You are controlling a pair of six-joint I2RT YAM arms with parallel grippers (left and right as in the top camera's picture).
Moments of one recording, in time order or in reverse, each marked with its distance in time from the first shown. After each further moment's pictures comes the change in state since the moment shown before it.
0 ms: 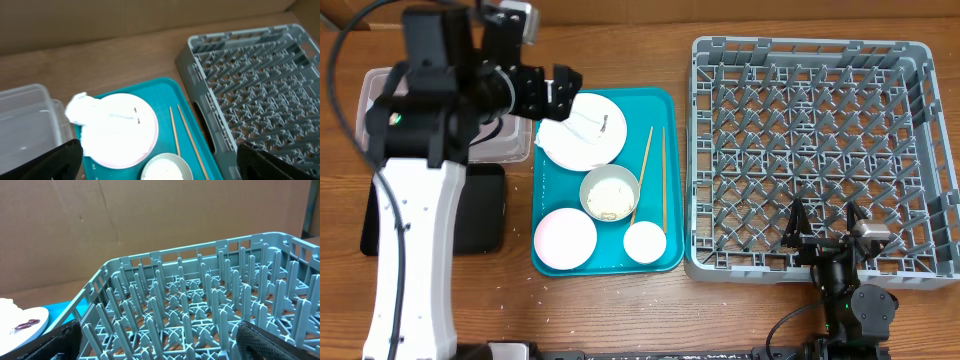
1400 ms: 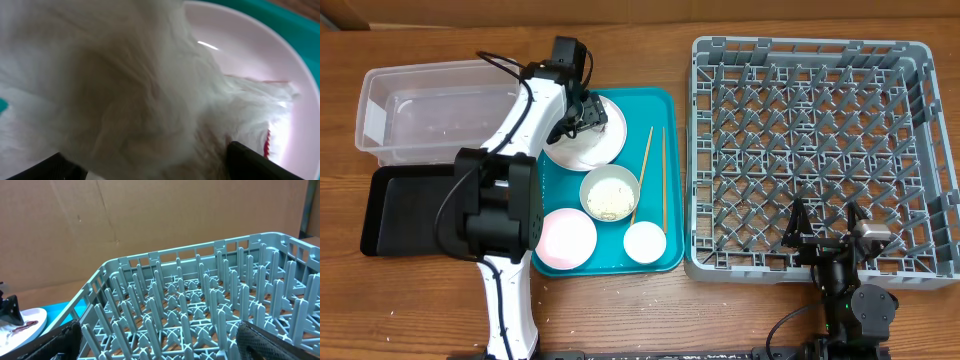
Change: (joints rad) left arm -0.113 0.732 0.003 0.146 -0.429 -0.610; right arm 0.000 0.000 0.000 -0.001 0.007 0.000
